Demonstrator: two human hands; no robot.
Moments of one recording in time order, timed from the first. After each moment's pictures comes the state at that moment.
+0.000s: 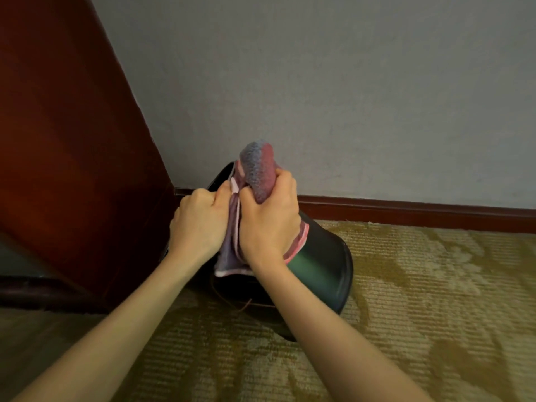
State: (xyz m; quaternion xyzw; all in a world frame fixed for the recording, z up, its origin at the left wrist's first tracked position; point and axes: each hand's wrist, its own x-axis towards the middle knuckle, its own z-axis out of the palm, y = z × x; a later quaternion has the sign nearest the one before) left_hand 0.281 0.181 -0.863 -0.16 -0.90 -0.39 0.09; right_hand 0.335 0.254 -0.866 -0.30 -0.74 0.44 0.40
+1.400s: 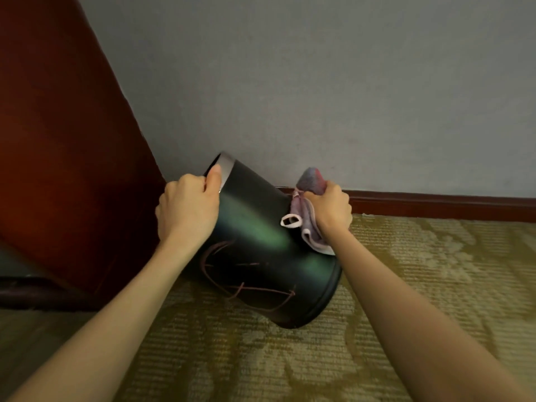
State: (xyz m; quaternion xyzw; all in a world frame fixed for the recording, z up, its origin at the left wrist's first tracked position) left_hand 0.271 0.186 -0.867 -0.15 -0.92 -0.33 0.15; right_hand 0.333 0.390 -0.928 -0.44 -0.79 0.38 0.19
